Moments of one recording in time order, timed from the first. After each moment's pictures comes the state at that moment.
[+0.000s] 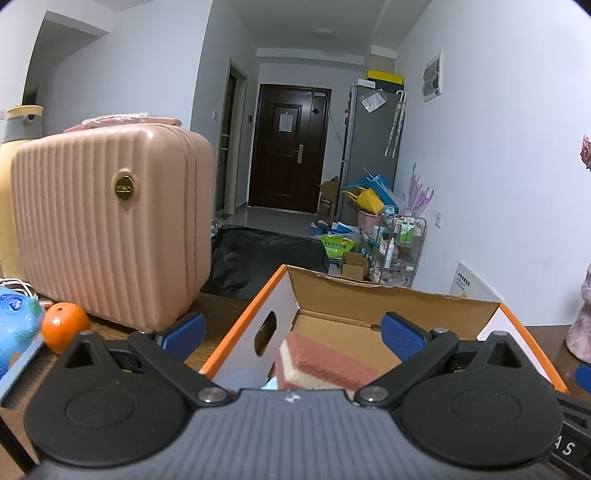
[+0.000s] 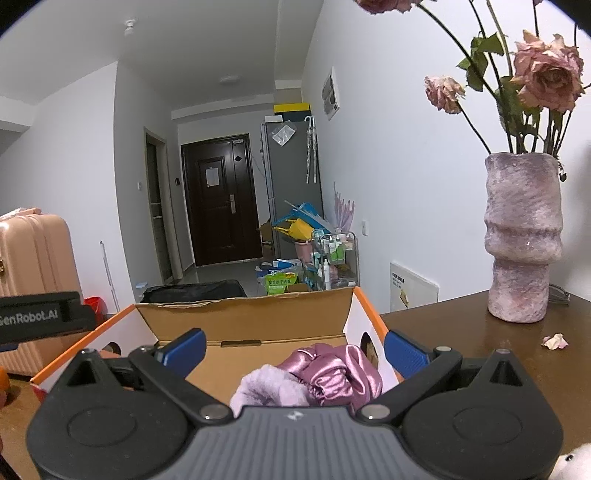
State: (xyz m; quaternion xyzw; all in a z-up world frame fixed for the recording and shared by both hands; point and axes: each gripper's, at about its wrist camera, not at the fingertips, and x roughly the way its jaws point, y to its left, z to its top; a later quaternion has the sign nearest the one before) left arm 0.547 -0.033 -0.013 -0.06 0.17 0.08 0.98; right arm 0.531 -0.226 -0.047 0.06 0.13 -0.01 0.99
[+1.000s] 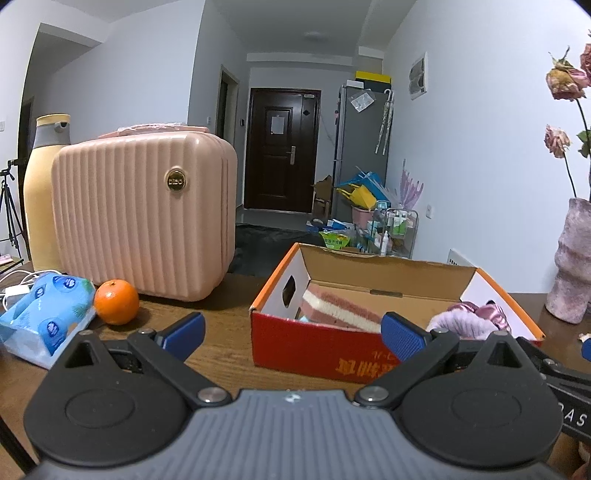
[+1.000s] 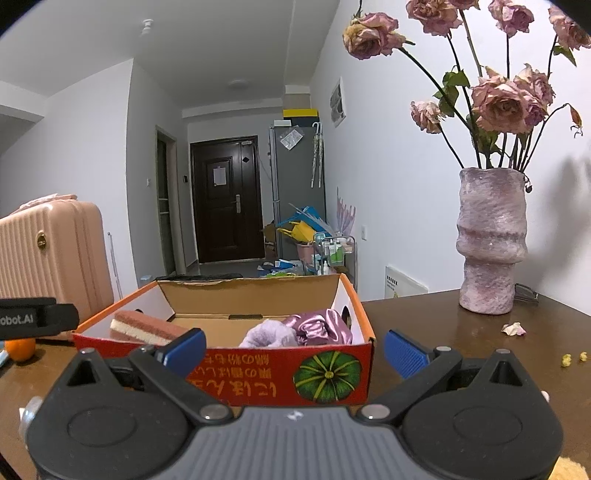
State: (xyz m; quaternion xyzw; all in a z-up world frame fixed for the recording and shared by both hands) left arm 0.448 -0.027 -0.015 -0.04 0.17 0.07 0.98; right arm 0.452 -0.228 -0.047 0.04 0.13 0.00 0.99
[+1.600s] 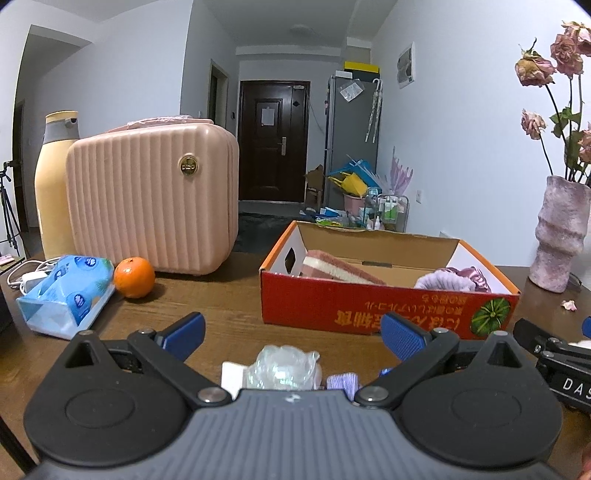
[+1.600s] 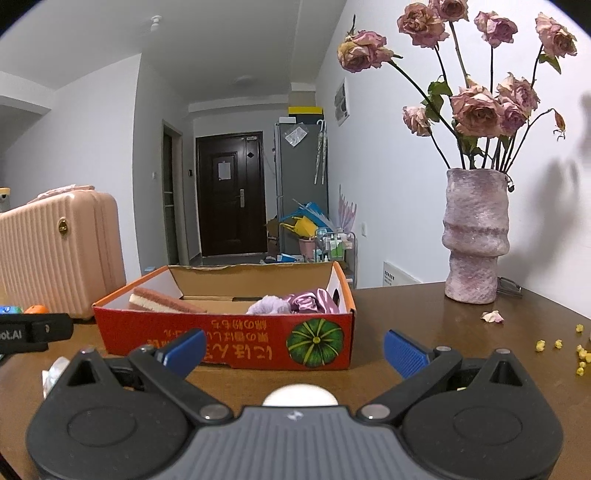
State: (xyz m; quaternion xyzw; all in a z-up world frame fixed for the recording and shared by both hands) left arm 0.393 -0.024 -0.021 -0.03 0.19 0.05 0.98; right arm 0.398 -0.232 -0.049 0.02 0.14 0.00 0.99
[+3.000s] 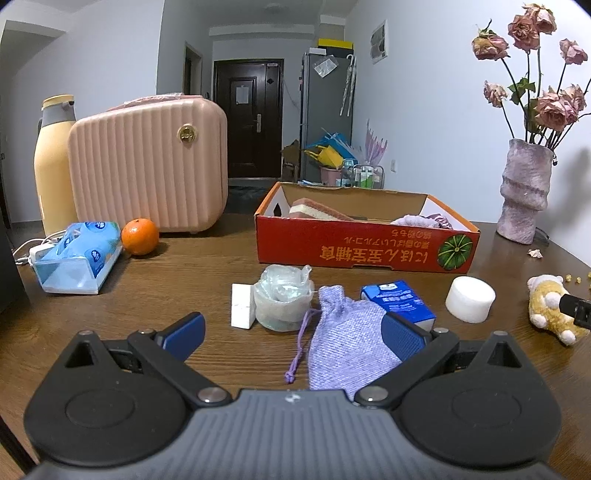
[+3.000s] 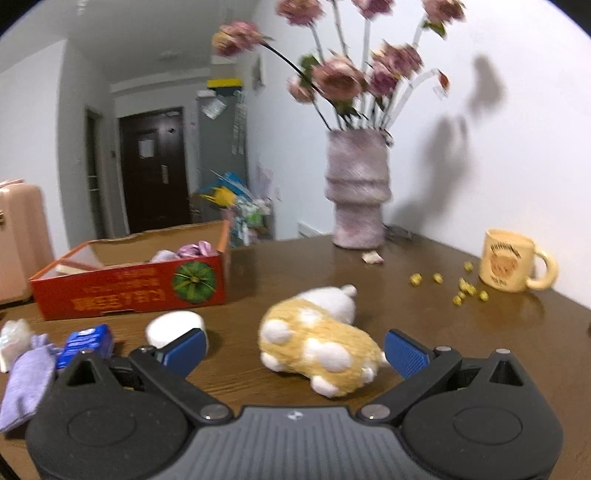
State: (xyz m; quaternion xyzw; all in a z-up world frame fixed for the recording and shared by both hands) left arm 0.322 -0.014 -0.037 -0.01 0.23 0.01 0.97; right arm 0.322 -0.298 -0.059 0.06 0.20 -0.13 0.97
